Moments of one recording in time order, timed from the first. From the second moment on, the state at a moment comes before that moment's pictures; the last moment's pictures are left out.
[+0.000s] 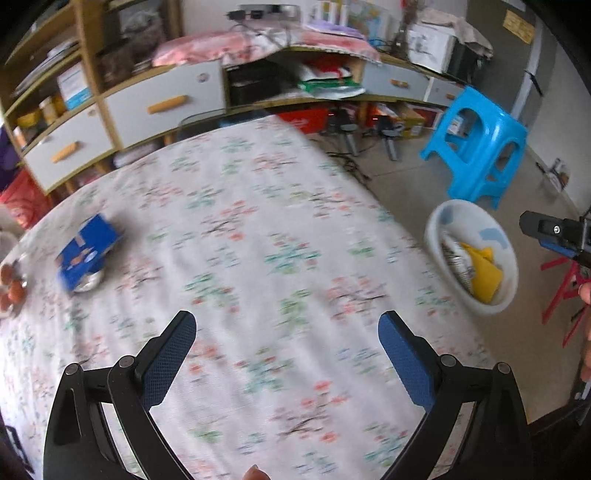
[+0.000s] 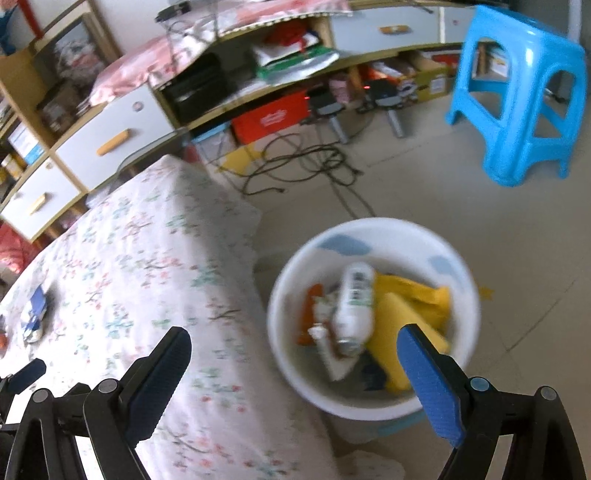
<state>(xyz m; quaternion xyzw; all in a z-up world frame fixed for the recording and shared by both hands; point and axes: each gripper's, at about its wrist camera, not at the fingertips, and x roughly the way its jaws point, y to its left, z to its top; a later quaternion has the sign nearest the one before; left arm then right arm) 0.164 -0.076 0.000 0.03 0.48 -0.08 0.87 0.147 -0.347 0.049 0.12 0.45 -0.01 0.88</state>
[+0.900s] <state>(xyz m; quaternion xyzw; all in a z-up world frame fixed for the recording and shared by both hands) 0.197 0.139 -0.025 -0.08 0.49 0.06 0.86 0.192 -0.212 0.013 0.06 0.49 0.03 0.87</state>
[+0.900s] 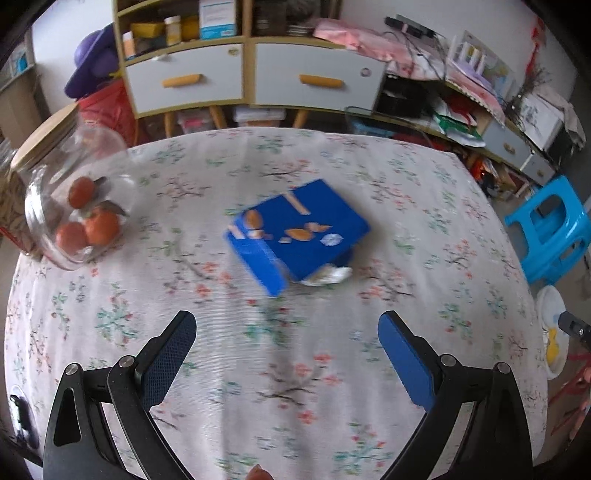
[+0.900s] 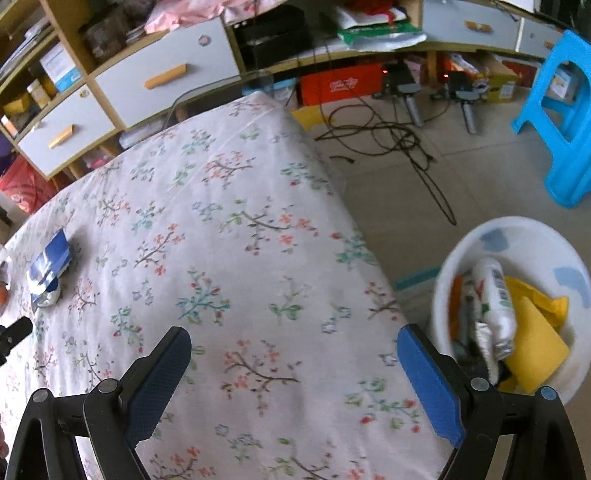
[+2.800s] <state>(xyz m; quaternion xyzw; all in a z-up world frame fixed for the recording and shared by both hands) 0.188 0.182 -0.033 -0.07 0.50 0.07 0.86 0.212 -0.038 -0.035 0.02 0.55 0.23 0.80</state>
